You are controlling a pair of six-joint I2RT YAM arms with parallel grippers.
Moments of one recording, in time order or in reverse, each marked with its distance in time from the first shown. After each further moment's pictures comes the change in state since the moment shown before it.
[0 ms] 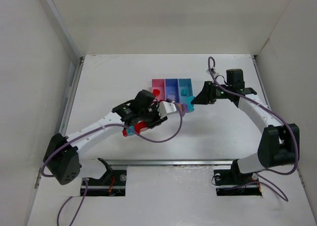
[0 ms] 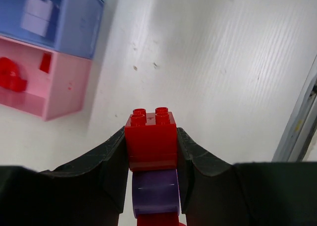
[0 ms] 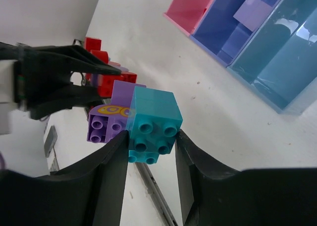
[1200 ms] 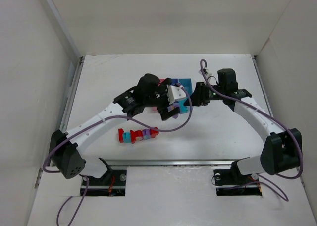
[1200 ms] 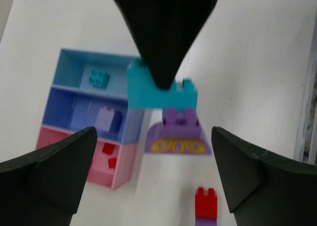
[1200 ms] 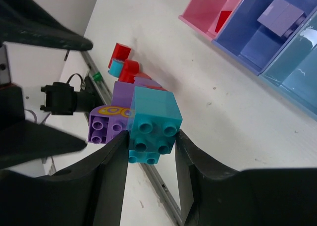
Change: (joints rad) left arm -0.016 0.079 0.240 0.062 0.108 0.036; right arm 0.133 -0.061 0.001 0.023 0.148 0.111
